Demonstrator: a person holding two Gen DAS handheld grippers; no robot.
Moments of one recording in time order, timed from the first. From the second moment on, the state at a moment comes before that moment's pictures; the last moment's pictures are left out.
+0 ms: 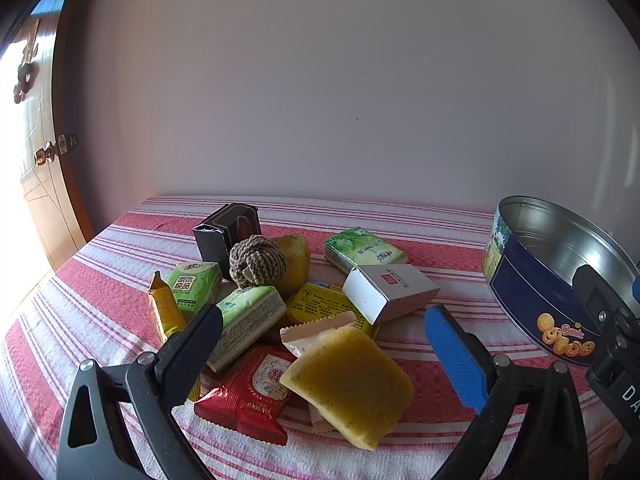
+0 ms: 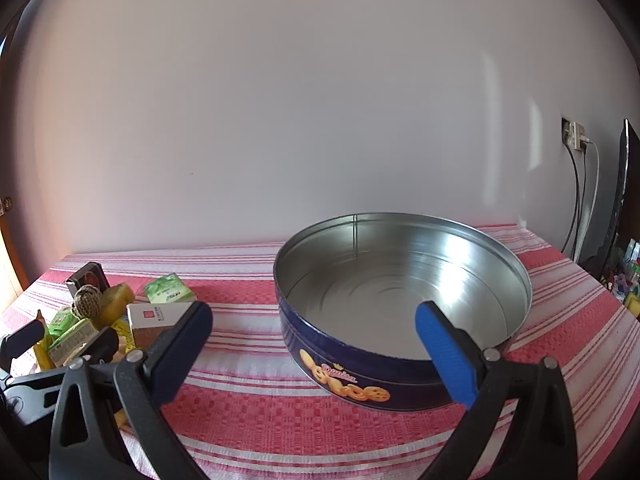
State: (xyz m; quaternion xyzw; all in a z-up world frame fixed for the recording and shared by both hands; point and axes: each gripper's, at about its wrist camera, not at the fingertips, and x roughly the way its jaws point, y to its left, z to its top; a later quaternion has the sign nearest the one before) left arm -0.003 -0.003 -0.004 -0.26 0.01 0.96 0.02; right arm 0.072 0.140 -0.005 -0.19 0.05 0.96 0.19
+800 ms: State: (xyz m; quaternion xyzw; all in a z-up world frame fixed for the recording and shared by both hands) left arm -0.028 -0.095 0.005 -0.28 -0.05 0.96 -0.01; right arm 0.065 0.124 -0.009 -0.20 0.03 0.97 0.15
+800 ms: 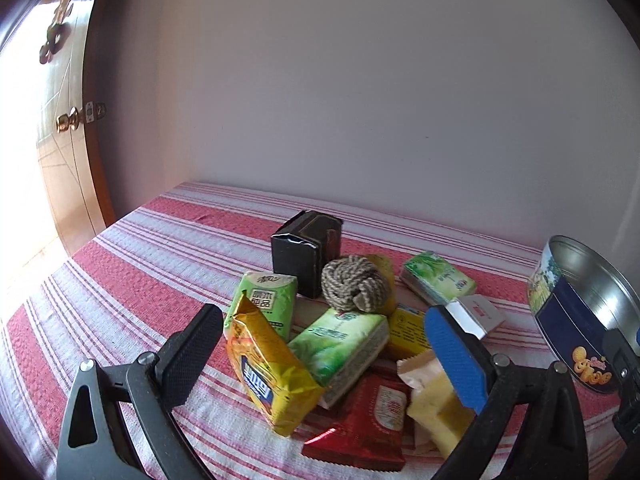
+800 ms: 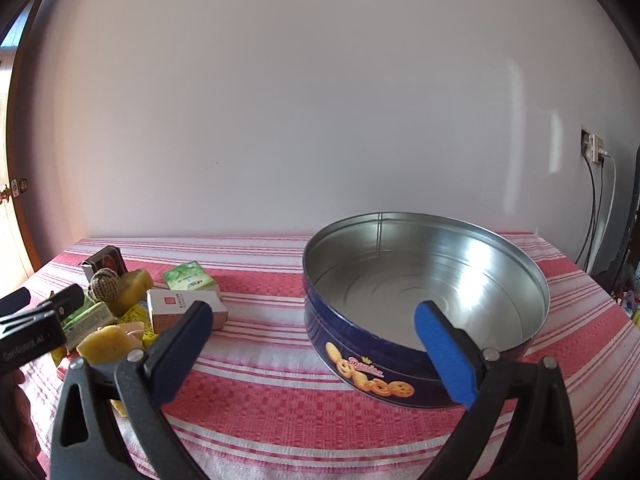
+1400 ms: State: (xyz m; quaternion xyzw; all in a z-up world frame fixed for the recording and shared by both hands) left arm -0.048 -0.148 -0.027 -0.37 -0.13 0.92 -0.02; right arm 0.006 0.062 -0.033 -0.34 0.09 0.93 -0.08
